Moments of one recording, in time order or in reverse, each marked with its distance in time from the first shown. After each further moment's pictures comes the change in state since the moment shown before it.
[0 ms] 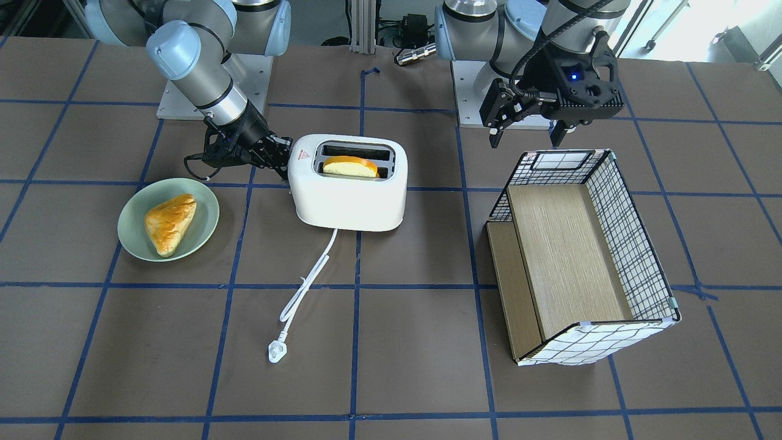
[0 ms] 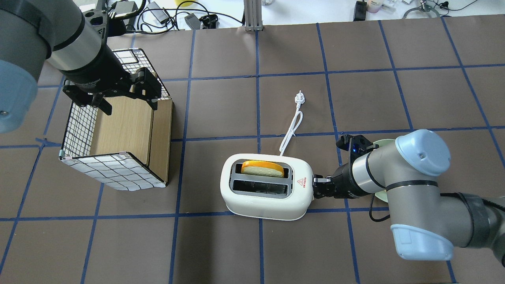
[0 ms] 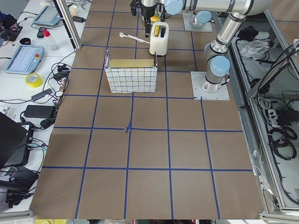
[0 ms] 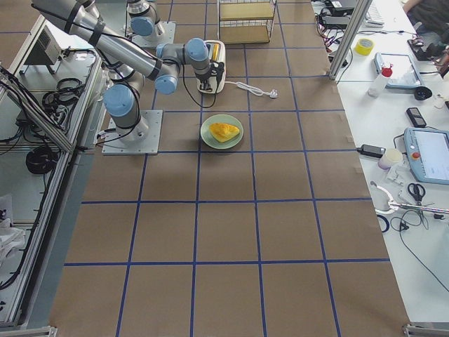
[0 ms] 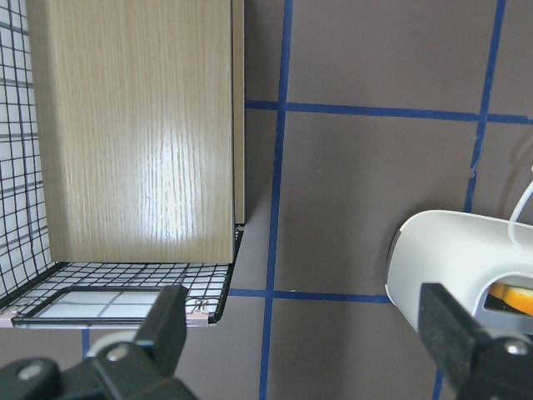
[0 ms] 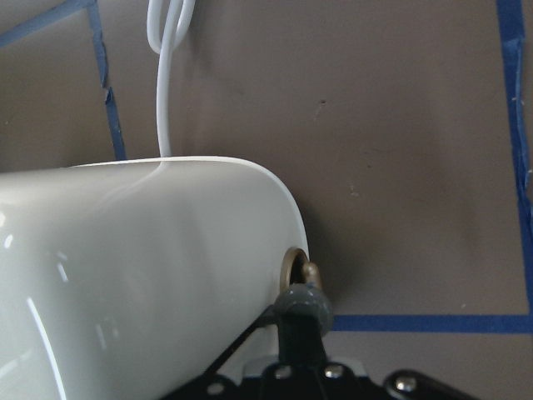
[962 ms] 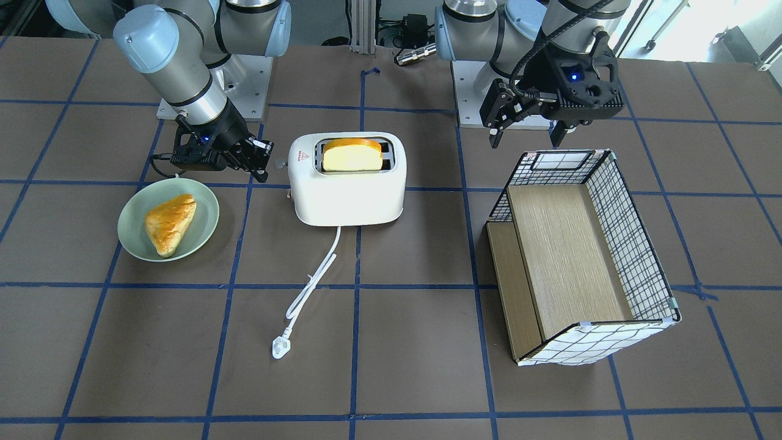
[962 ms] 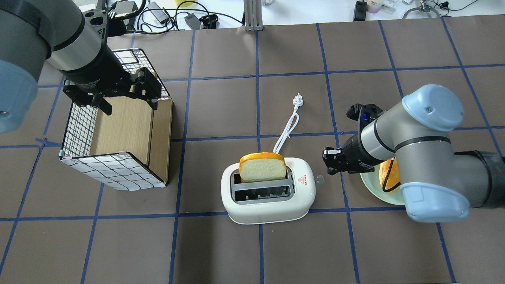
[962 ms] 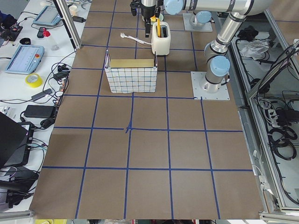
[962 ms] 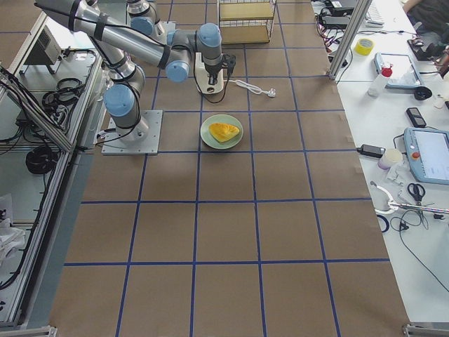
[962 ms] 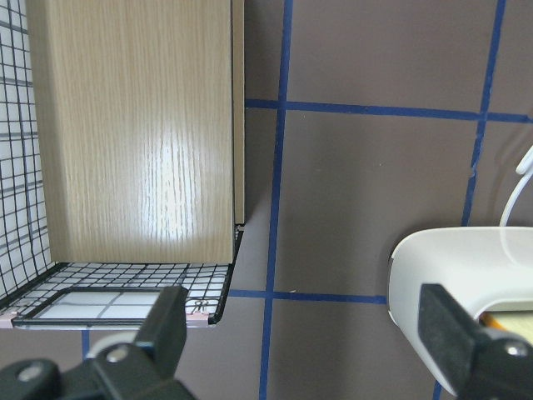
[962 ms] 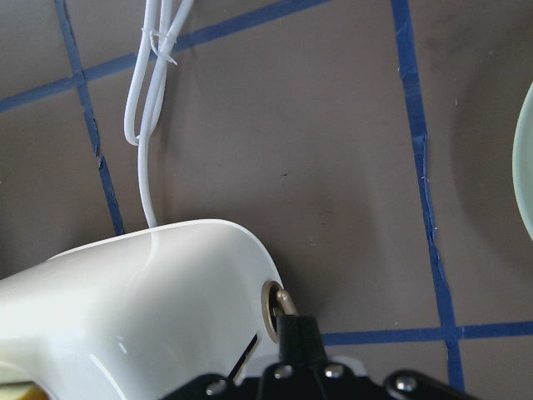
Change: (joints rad) left arm 0.000 0.000 0.000 0.000 0.000 0.000; right arm -0.001 0.003 -0.251 0.296 -0.099 0.017
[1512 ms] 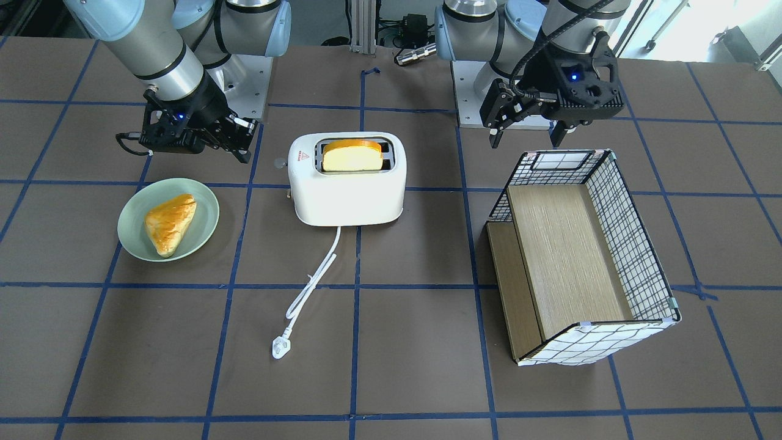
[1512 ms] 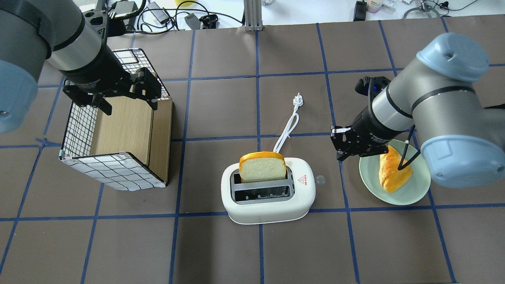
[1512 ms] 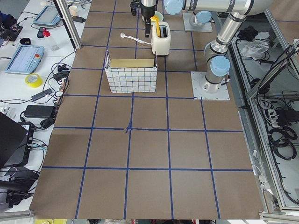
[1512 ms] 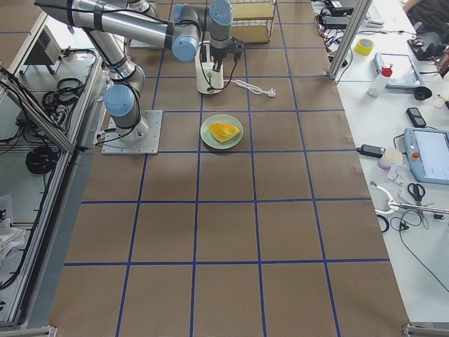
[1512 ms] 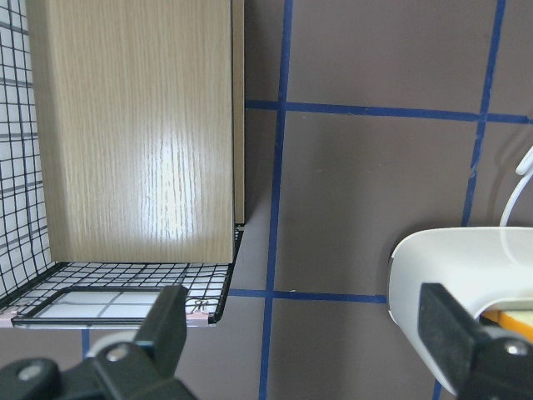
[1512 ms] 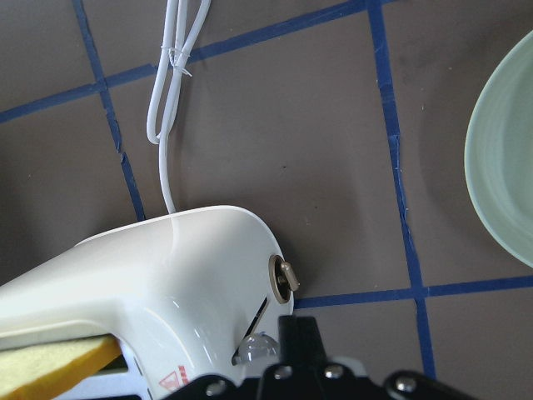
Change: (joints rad) left arm 0.000 0.000 0.000 0.000 0.000 0.000; right arm 0.002 -0.002 -0.255 0.331 -0.061 -0.008
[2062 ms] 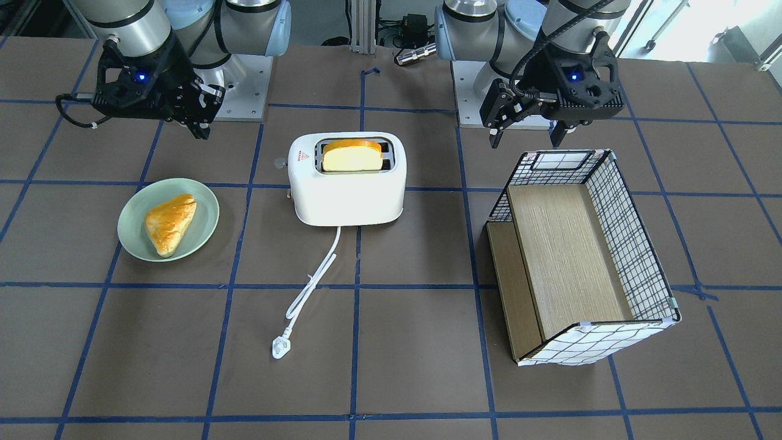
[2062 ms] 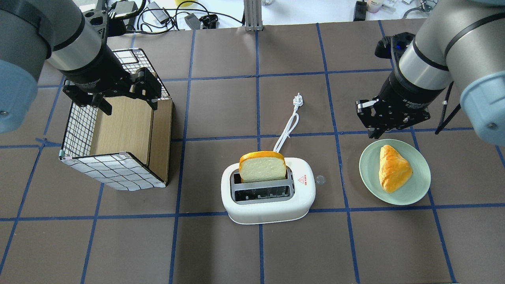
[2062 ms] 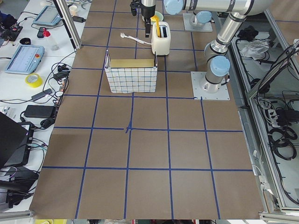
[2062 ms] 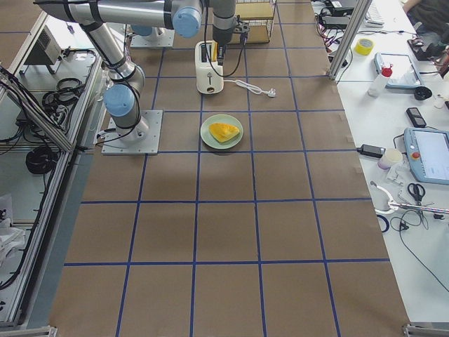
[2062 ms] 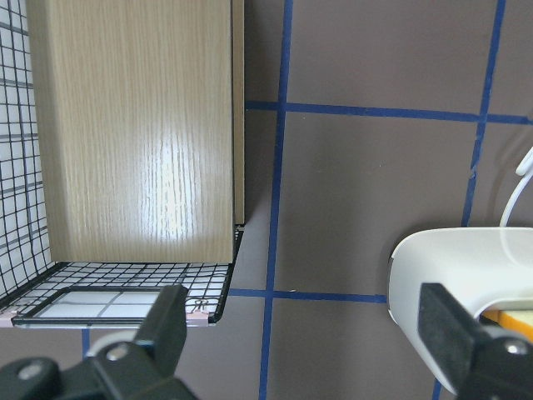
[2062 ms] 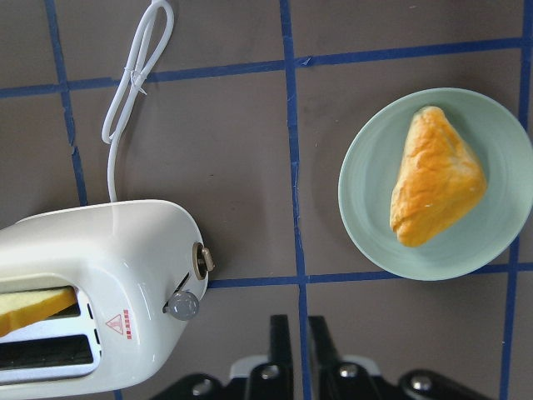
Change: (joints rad) left arm 0.000 0.000 0.000 0.000 0.000 0.000; right arm 0.009 0.000 -0.188 0.169 -0.179 -0.130
